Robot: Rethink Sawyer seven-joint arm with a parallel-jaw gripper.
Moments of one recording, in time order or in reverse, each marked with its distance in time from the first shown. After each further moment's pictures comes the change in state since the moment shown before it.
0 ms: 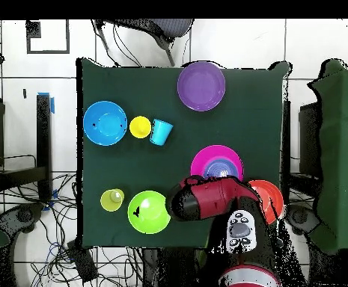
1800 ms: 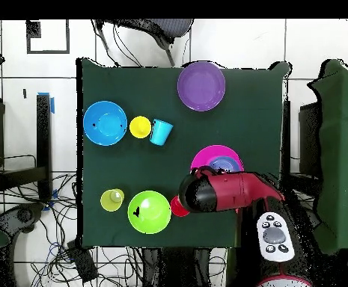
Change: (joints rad) arm -0.150 -0.068 0.130 0.000 0.037 0.056 0.000
